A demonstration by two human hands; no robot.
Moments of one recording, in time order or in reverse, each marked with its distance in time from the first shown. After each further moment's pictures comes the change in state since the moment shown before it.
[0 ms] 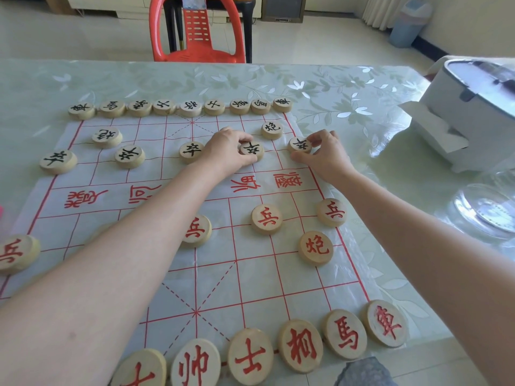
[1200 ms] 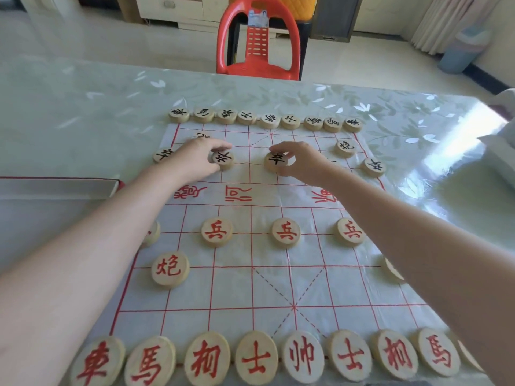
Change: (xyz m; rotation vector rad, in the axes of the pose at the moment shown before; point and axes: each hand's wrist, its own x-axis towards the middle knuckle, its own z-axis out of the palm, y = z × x) left_hand -0.063 -0.138 -0.118 0.080 0.000 -0.055; right_hand -0.022 -0.139 0.093 -0.123 -0.393 -0.359
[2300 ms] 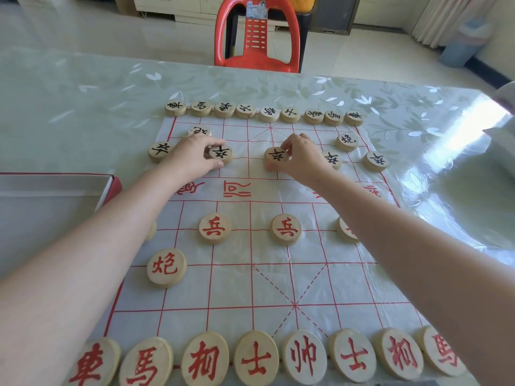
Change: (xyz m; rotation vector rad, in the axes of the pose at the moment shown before) left_hand 0.000 -0.005 0.010 -0.013 0.064 -0.082; right_hand 0.000 -0.001 0.012 -0.081 0.129 0.128
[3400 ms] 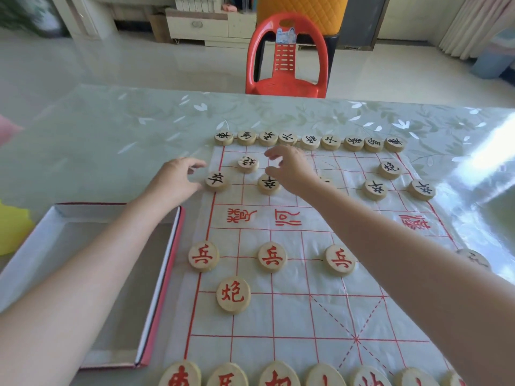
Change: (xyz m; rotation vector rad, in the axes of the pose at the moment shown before) left_hand -0.026 -0.074 -0.075 0.018 0.087 -0.134; right_hand 0.030 -0.098 0.031 0.097 -0.016 -0.132
